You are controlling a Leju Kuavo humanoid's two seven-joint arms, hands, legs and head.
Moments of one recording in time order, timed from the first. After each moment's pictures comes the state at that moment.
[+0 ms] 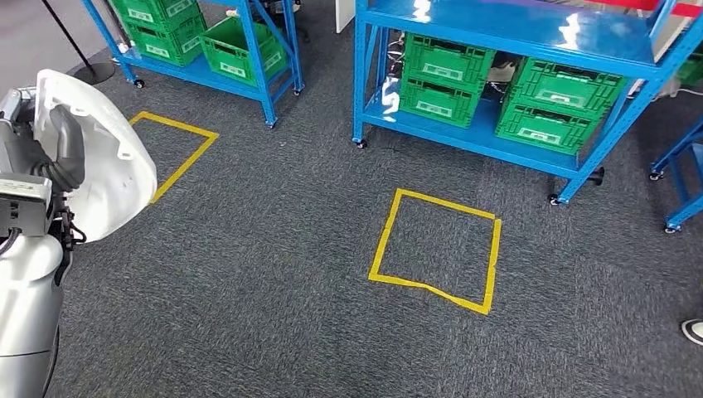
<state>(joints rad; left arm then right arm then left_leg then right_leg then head) -0.64 0.28 -0.28 -1.33 -0.15 0.21 -0.65 -0.04 0.09 -0.70 -0.17 0.26 0.00 0.07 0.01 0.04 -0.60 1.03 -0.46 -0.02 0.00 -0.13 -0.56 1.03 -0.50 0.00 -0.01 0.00</state>
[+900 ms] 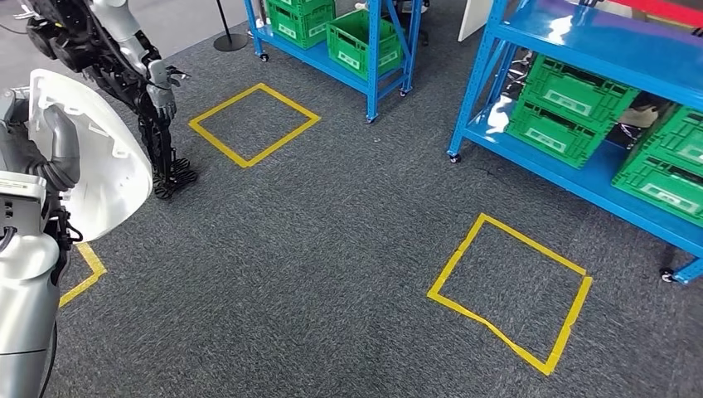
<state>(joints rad) -0.65 0.29 -0.29 -1.30 -0.13 0.22 -0.67 -0.03 0.09 -0.70 -0.17 0.25 0.00 0.06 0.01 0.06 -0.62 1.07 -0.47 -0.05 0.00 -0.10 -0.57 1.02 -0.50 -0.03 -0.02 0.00</state>
